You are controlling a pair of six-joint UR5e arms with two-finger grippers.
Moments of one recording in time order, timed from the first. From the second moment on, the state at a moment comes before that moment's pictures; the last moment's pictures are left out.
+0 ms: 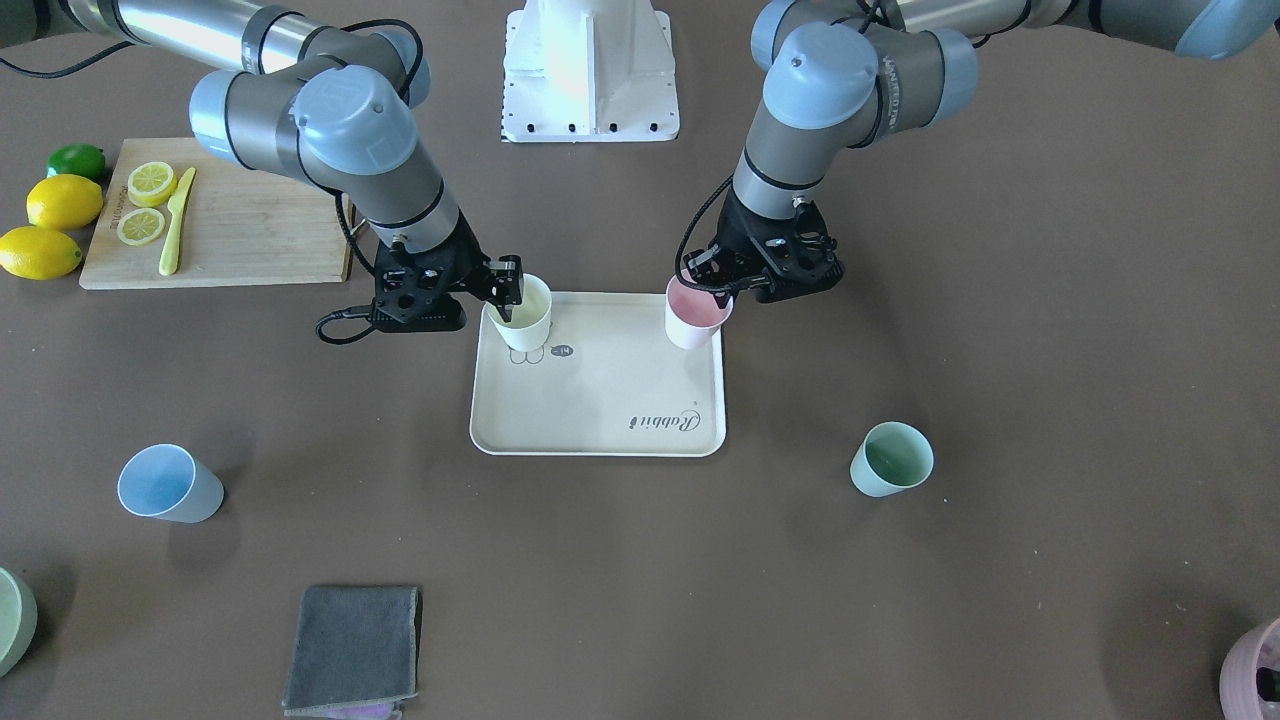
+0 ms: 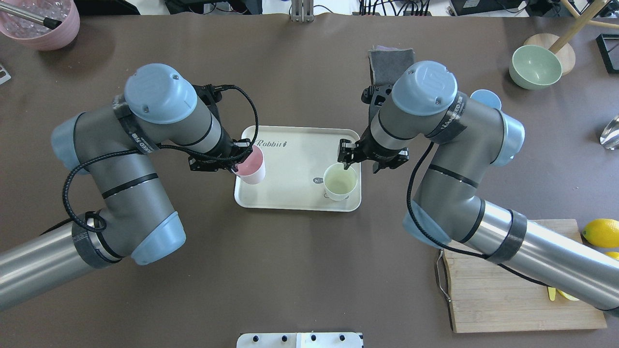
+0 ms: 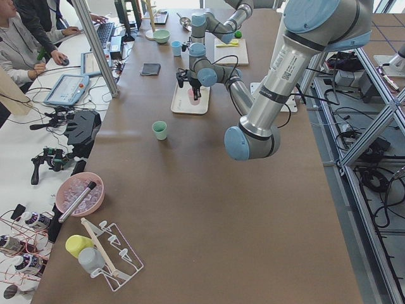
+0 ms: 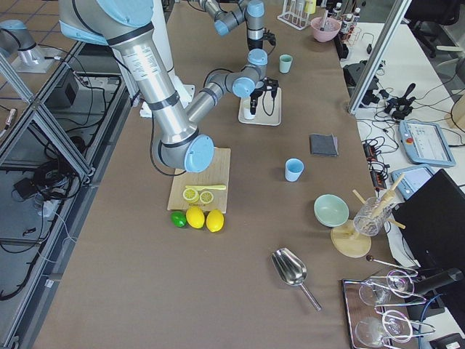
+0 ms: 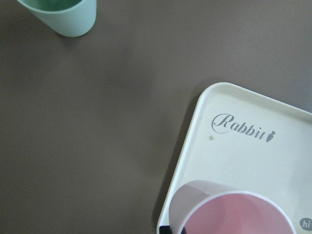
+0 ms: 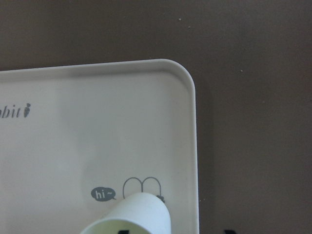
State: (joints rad) left arm -0.62 -2.17 -1.75 -1.63 -1.96 -1.44; right arm 0.68 -1.01 1.70 -1.44 2.08 1.22
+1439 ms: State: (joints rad) left arm -0.61 -2.18 -1.67 -1.72 -1.92 -1.47; right arm 1.09 -1.13 1.49 -1.56 2.21 0.51
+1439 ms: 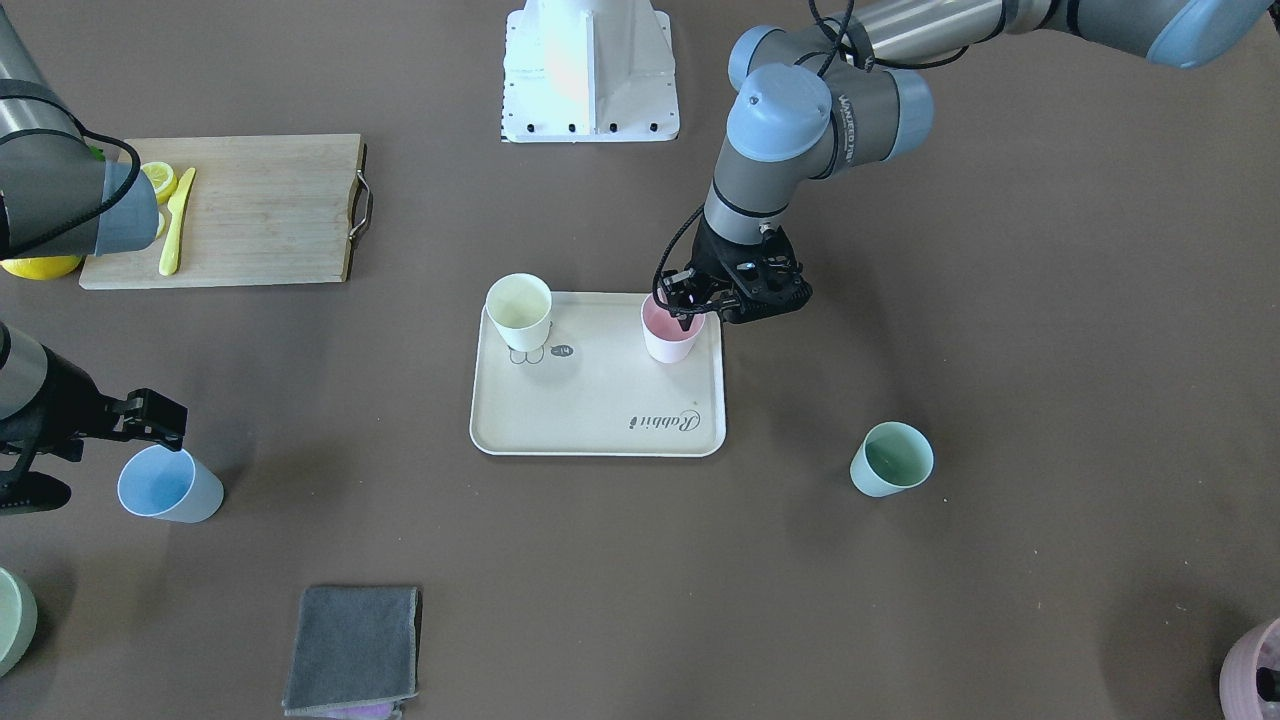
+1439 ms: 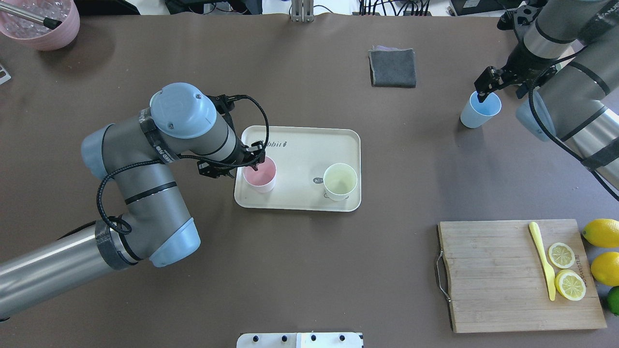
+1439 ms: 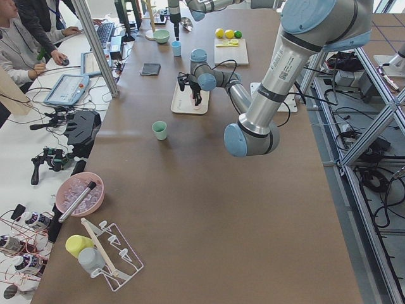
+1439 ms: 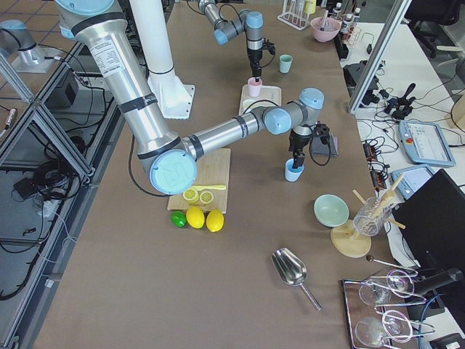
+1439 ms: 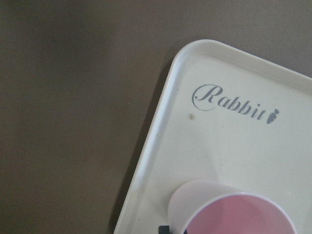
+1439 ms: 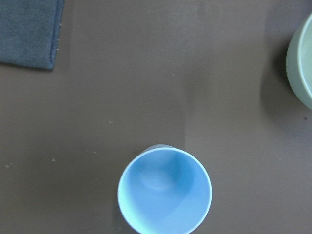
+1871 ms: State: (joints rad) left arm -0.71 -2.17 -1.68 -1.68 -1.93 -1.34; right arm 1.09 -1.13 1.36 -1.44 2.22 0.54
